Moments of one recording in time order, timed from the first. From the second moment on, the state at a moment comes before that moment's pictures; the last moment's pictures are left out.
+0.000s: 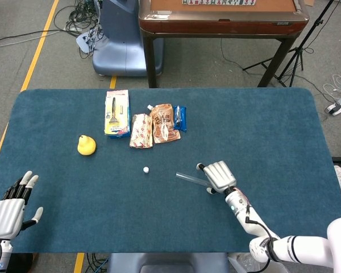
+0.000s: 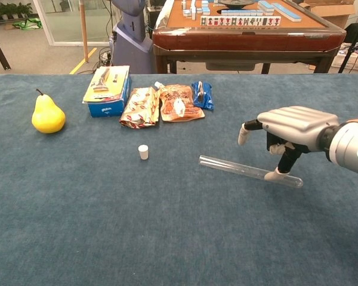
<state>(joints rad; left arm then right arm) -0.08 -1.16 -0.02 -1.68 1.47 1.47 0.16 0.75 -1.55 0.02 -1.56 -0.98 1.04 -0.53</state>
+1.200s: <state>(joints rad) -0.08 -1.16 -0.02 -1.69 1.45 1.45 0.17 0.73 -1.61 0.11 -1.41 -0.98 0.96 -0.50</state>
